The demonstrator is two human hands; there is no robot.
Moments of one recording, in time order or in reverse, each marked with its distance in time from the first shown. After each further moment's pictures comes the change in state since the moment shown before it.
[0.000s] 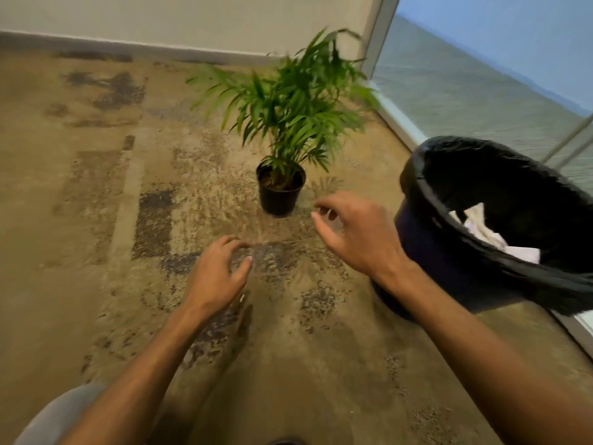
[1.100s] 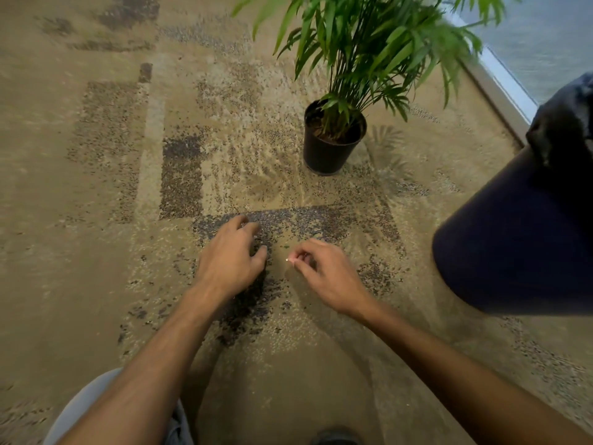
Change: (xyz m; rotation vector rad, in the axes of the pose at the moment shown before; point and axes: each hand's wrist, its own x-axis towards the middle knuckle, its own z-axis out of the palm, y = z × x) left_hand 0.008 -0.091 0.026 0.221 -0.236 -0.214; right_hand -0.051 -0.051 0.181 0.457 -0.535 0.296
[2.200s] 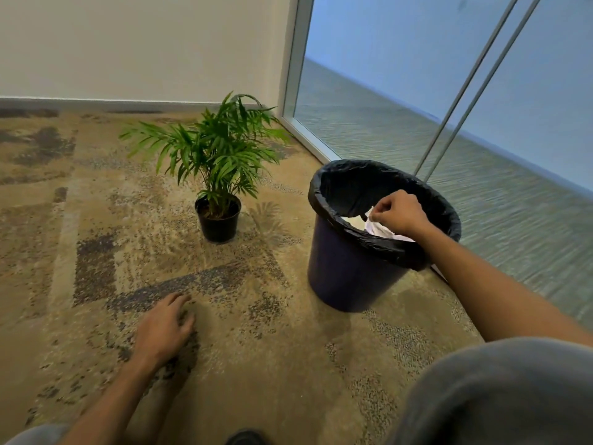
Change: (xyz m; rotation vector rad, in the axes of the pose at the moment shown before) left_hand -0.043 0.034 0.019 -0.005 0.092 0.182; right_hand -0.138 0.071 -0.329 -0.282 0.544 0.533
